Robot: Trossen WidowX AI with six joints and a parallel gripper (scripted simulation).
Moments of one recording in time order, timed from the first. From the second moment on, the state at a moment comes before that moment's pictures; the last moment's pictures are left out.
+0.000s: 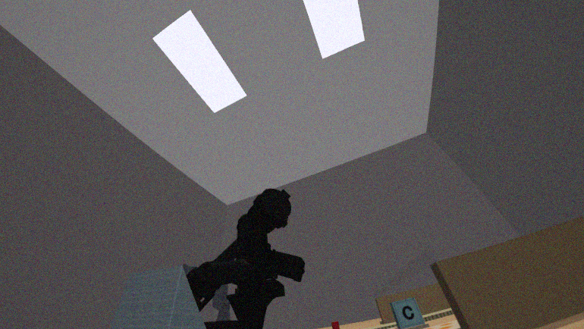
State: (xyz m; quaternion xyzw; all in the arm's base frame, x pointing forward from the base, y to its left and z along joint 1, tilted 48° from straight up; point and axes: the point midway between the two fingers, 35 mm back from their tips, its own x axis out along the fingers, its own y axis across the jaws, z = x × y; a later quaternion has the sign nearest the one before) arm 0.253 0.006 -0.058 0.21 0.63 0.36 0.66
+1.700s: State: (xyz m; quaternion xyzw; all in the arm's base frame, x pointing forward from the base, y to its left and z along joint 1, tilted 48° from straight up) arm 0.201 -0.006 -0.065 0.21 0.63 0.36 0.66
